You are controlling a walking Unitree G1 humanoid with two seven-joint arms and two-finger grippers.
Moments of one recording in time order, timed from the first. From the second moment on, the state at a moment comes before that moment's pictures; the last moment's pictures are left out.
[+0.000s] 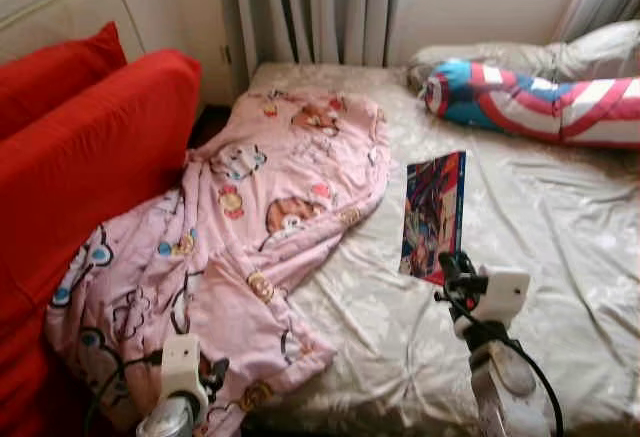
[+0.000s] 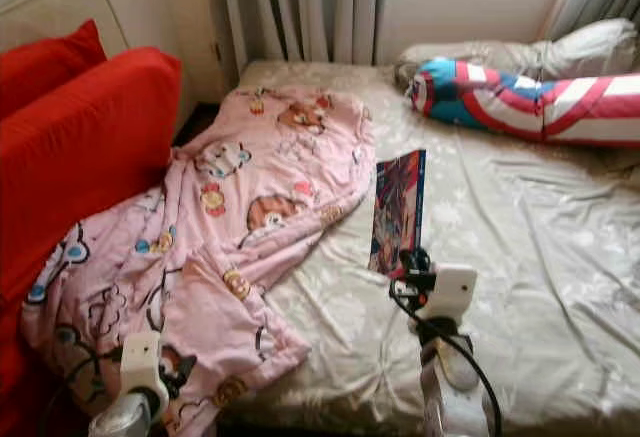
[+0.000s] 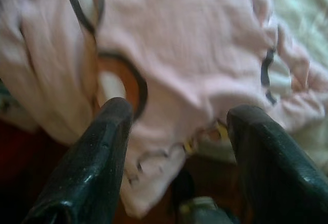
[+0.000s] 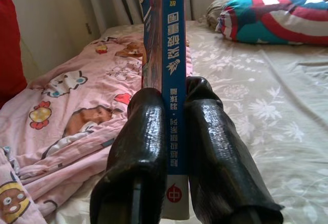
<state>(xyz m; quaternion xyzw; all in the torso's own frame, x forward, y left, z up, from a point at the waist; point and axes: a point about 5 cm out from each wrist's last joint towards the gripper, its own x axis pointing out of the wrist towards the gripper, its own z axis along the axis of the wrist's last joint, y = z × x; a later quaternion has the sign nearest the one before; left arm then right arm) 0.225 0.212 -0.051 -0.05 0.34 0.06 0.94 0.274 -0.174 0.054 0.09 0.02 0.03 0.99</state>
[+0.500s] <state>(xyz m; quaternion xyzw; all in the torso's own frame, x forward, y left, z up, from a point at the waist) 0.201 0.214 -0.068 -0.03 0.39 0.07 0.92 0.274 -0.179 0.052 0.10 0.02 0.02 1.00</state>
